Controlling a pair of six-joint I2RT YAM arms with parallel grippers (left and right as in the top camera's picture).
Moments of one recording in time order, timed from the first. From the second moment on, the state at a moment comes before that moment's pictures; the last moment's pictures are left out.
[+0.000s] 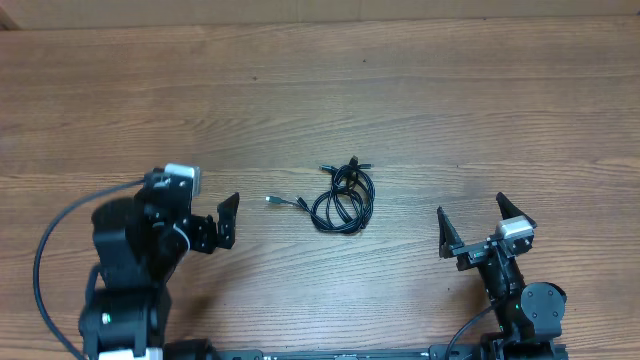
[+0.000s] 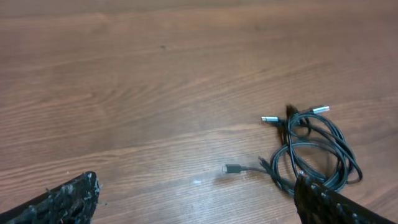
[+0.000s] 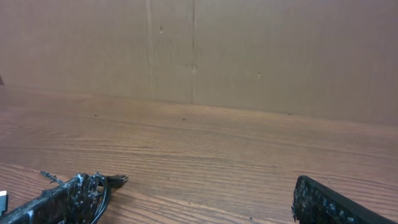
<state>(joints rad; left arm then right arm) 0.08 0.74 0.75 -0.63 0.33 0.10 0.05 0.01 0.02 -0.02 -0.18 -0.01</state>
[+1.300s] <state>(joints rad) -0.45 1.64 1.28 -0.86 0.20 0.11 0.05 0.01 0.02 -0.02 -0.18 -0.01</state>
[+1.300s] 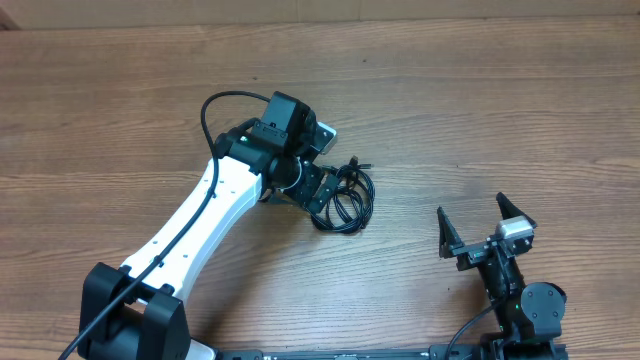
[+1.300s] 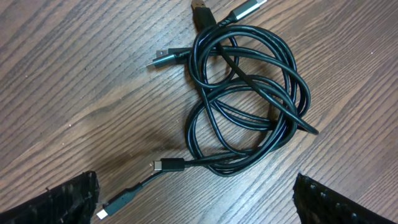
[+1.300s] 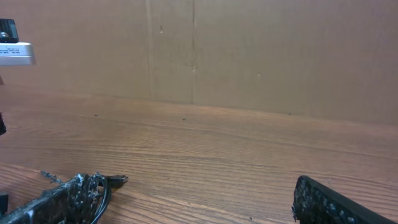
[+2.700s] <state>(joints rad) -0.47 1.81 1.28 -0.77 0.11 -0.28 0.05 0.01 0.02 0.04 -0.20 0.02</state>
